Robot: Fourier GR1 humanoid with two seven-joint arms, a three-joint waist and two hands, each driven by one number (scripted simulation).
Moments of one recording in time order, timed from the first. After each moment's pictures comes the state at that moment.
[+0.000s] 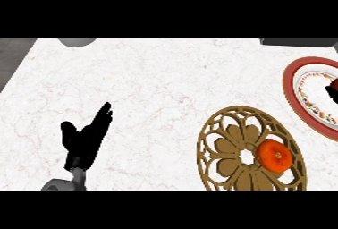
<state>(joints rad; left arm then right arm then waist) -0.04 0.17 -0.18 -1.45 0.19 0.11 0.18 -0.58 -0.65 -0.38 -0.55 0.33 -0.33 -0.37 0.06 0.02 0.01</state>
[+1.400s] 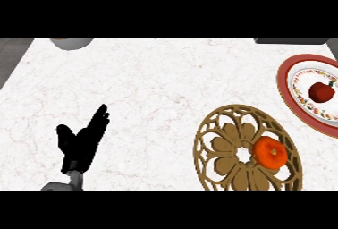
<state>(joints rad) -0.01 0.17 -0.16 -1.45 0.18 0.10 0.17 -0.60 -0.84 -0.61 -0.17 0.10 0.32 -0.70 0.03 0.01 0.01</state>
